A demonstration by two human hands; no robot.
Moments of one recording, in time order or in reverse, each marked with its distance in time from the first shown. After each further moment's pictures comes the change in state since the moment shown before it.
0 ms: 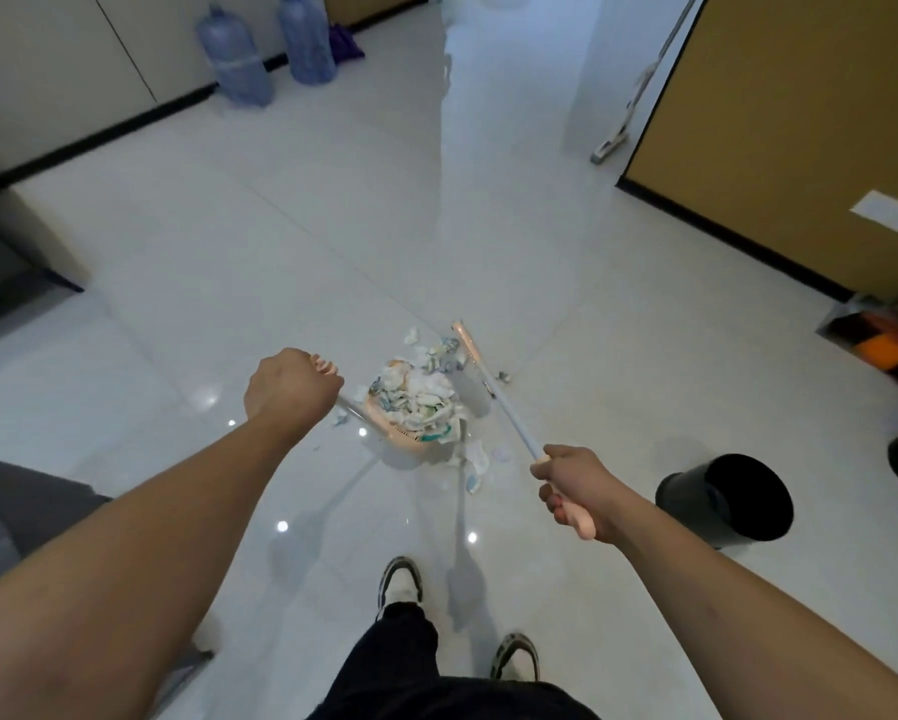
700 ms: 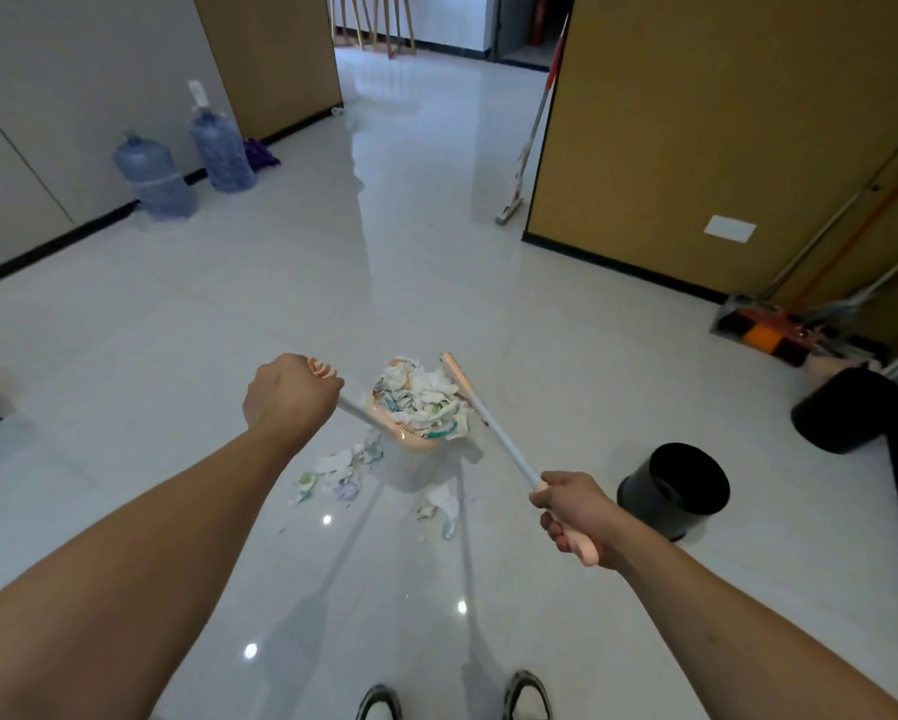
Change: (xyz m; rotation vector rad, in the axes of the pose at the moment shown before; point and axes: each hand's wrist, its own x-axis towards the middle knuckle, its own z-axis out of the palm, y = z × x) left_hand -0.041 0.064 -0.042 -0.051 0.073 0.255; right_hand -0.092 0.037 -0.023 0.108 0.125 -0.092
